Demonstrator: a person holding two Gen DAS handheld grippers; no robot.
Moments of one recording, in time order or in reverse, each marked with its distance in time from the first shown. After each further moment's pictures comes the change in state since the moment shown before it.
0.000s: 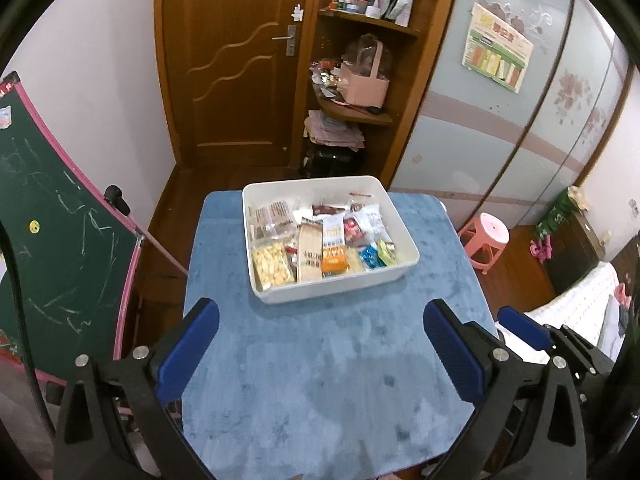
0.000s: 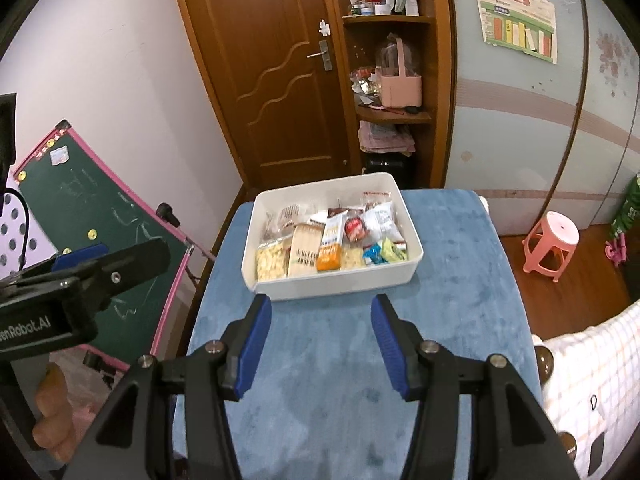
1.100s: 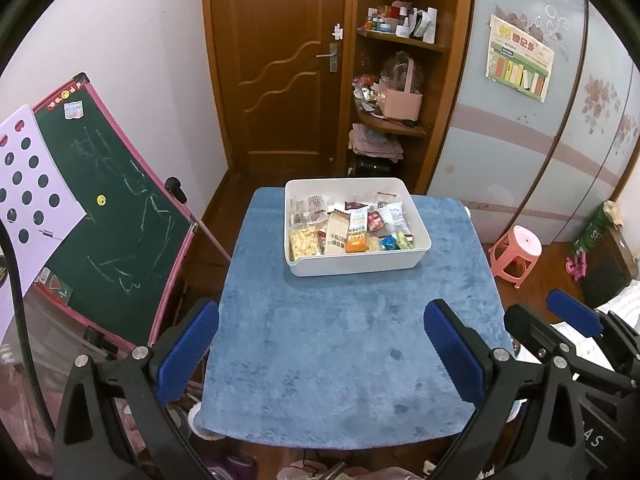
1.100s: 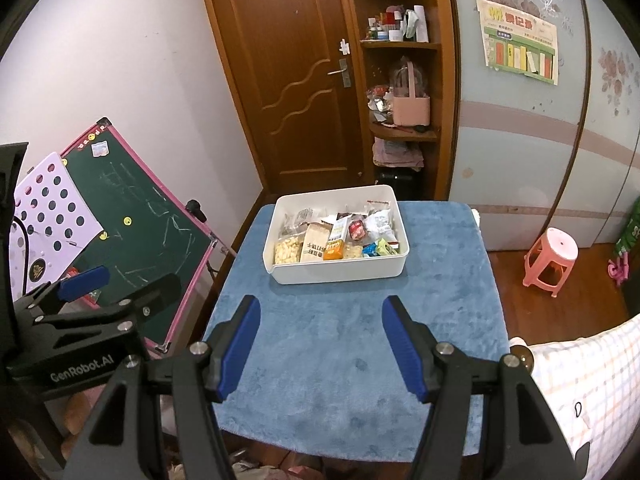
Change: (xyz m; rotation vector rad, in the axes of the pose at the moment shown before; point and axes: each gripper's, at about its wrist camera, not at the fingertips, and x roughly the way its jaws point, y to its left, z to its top) left arm -0.091 -0.053 -0.061 -0.059 -0.059 0.190; right arm -0.095 -0.022 -0.027 -0.061 -0.046 0.062
